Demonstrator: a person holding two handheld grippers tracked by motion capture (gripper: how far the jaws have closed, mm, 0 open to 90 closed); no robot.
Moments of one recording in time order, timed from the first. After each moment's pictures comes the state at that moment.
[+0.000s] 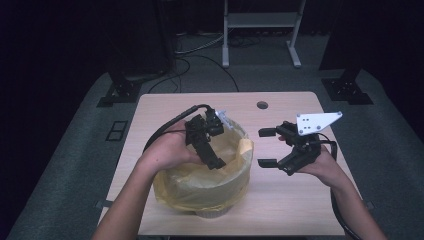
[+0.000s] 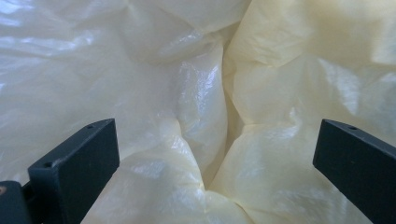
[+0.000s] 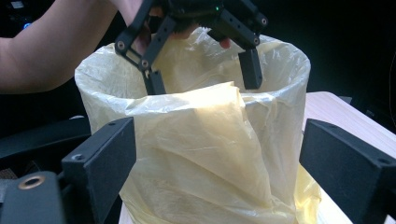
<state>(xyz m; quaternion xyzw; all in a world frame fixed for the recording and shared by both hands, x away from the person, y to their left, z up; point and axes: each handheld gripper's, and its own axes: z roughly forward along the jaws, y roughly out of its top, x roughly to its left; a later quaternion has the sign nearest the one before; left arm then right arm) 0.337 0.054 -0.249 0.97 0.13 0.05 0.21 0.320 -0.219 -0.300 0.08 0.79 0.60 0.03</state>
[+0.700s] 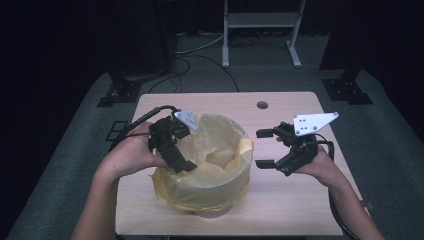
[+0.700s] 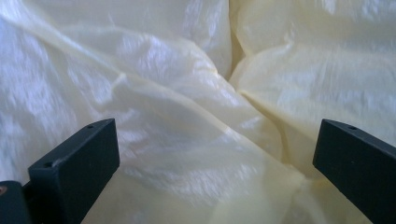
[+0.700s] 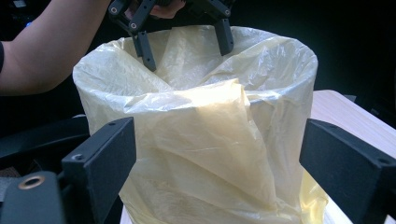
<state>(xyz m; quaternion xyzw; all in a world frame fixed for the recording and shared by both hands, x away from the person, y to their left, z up) 0.323 0.125 -0.242 0.96 0.14 0.05 0.23 0.322 -0.214 -0.303 0.08 0.79 0.60 0.03</state>
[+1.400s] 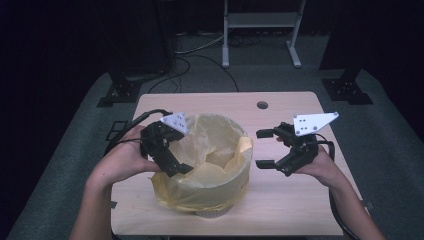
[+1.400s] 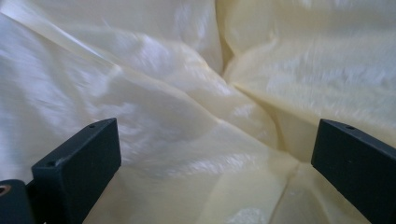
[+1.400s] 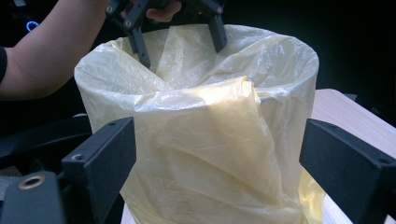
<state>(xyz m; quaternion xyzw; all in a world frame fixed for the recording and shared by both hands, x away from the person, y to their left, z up) 0.316 0.142 -0.240 0.94 0.14 0.06 0.30 0.321 -0.215 -0.302 0.08 0.79 0.60 0.03</state>
